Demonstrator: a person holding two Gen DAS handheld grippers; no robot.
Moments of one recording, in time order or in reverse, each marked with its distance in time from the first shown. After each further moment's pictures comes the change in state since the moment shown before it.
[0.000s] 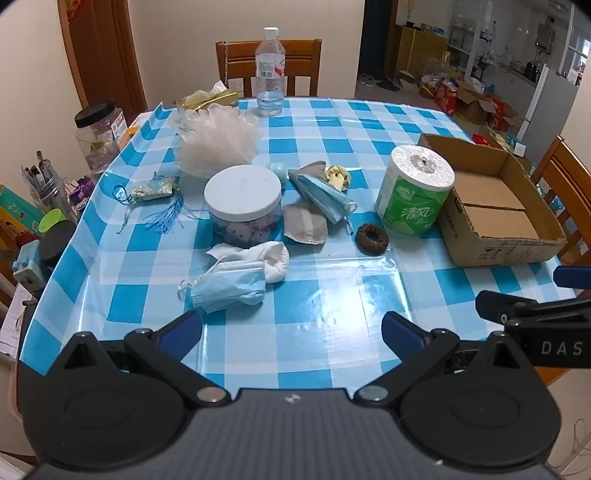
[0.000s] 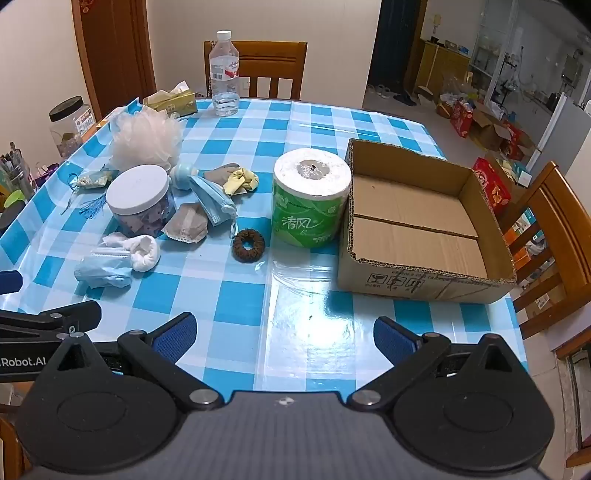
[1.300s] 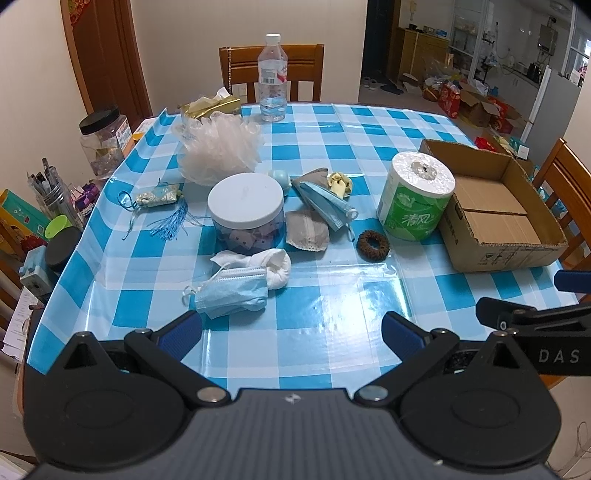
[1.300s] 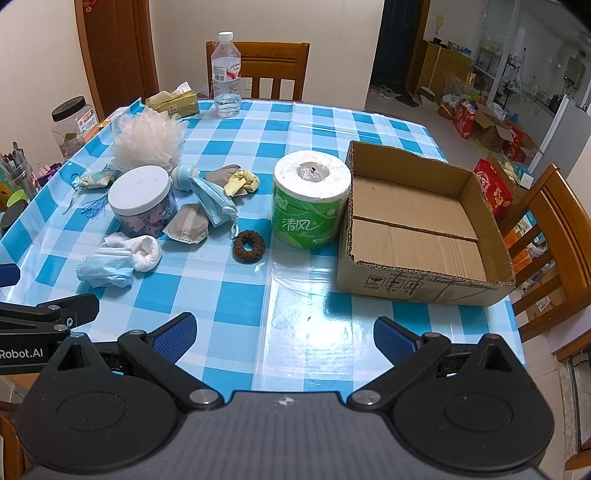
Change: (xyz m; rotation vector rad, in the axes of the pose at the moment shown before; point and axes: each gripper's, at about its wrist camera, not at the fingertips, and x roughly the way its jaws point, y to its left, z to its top) left arm -0.006 -0.001 0.005 0.002 -0.014 0.019; right arm -0.002 -0.001 0.001 -0.006 0.001 0.008
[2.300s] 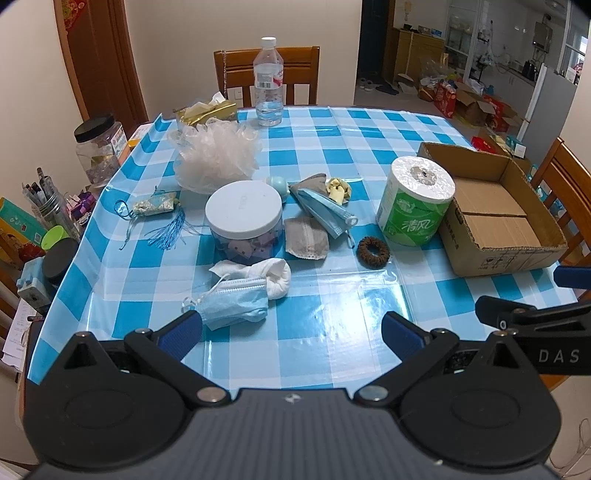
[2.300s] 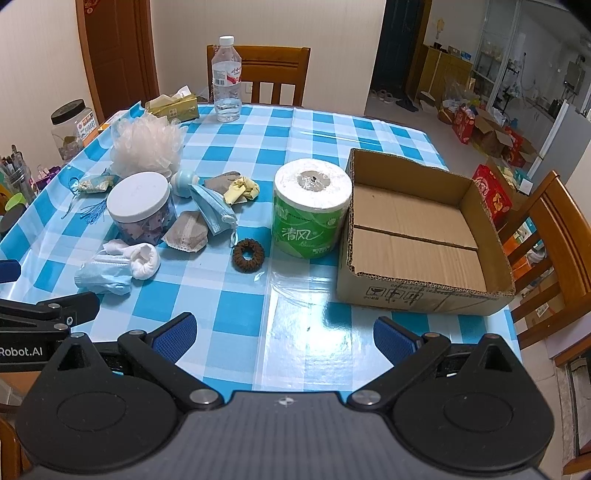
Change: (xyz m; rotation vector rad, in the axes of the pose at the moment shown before) left arm 0.003 -0.002 0.008 0.015 -0.013 -0.001; right arm 0.002 0.001 0.009 -0.007 -0.007 -0.001
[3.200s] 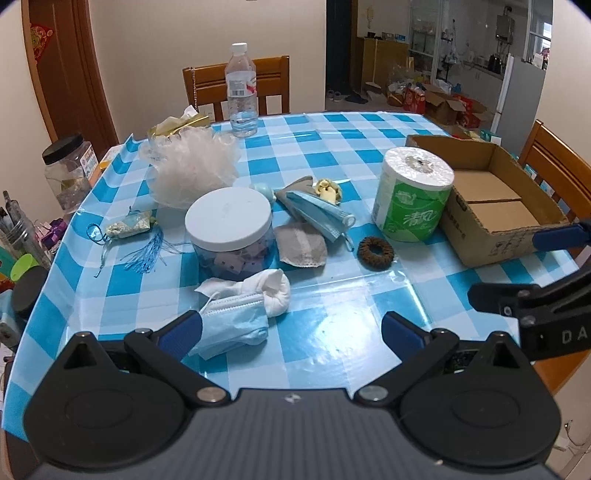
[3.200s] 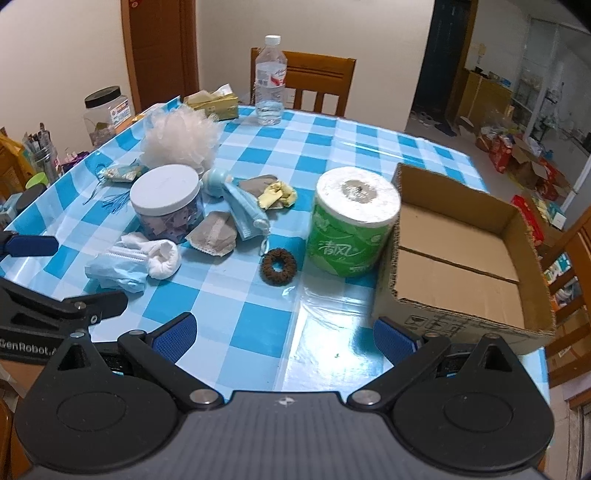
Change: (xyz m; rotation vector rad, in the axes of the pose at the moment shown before) left arm 0.041 0.016 -0.014 0.110 -0.075 -0.066; right arm 0.038 0.012 -0.004 -0.108 -0.054 0.102
